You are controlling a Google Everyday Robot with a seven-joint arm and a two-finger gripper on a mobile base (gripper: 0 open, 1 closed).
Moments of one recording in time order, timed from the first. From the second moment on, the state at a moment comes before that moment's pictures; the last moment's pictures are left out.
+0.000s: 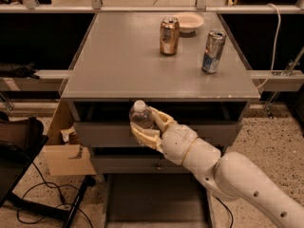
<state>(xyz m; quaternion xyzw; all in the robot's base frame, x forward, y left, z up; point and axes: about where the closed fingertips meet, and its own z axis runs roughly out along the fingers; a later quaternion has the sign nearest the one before) 0.503 0.016 0.805 -0.33 0.59 0.28 0.68</state>
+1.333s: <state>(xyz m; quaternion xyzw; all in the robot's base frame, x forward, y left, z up) 0.497 -0.074 0.575 -0.41 0.61 0.38 0.57</state>
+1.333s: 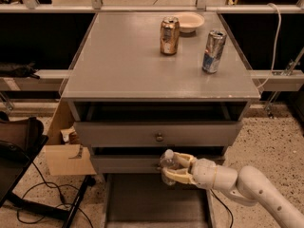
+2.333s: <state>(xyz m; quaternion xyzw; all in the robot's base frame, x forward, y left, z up) 0.485 -0.058 0.527 -0.44 0.59 0.42 0.53</state>
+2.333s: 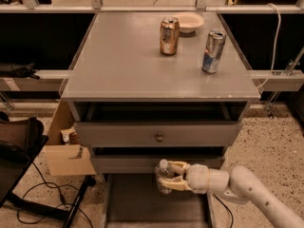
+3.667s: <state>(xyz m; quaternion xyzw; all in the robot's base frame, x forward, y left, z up) 0.493 -0.038 0.326 -0.47 0.56 0.47 0.49</state>
